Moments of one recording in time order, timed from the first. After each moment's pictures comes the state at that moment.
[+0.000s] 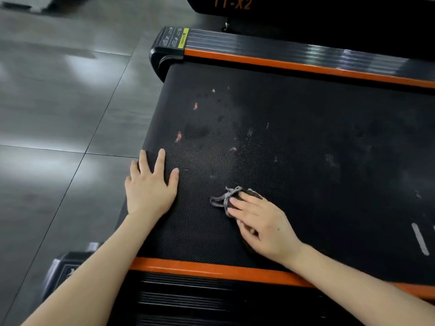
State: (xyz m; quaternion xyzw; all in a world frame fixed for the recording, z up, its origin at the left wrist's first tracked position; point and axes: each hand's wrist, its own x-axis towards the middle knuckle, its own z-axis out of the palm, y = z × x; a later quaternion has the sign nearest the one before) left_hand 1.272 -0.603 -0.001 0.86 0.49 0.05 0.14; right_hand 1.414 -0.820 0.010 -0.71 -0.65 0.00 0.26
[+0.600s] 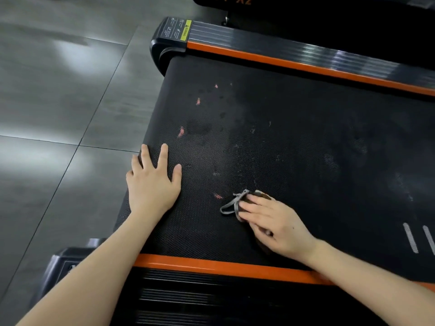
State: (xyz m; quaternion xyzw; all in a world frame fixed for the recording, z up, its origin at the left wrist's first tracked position) left_hand 1.272 -0.601 -0.006 0.87 0.48 0.05 0.12; right_hand 1.430 -0.839 0.016 -0.69 -0.69 0.04 0.22
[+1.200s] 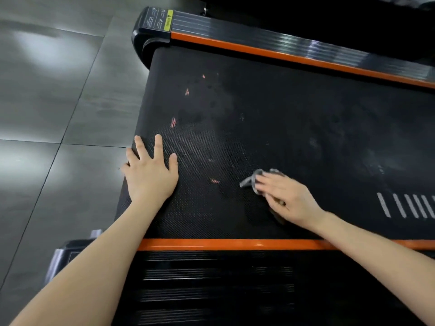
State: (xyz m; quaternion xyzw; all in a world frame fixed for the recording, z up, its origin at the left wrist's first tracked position) left_hand 1.271 -0.602 -0.005 0.88 0.46 0.04 0.12; right_hand 1.451 -0.862 0.024 -0.76 -0.63 0.02 0.18
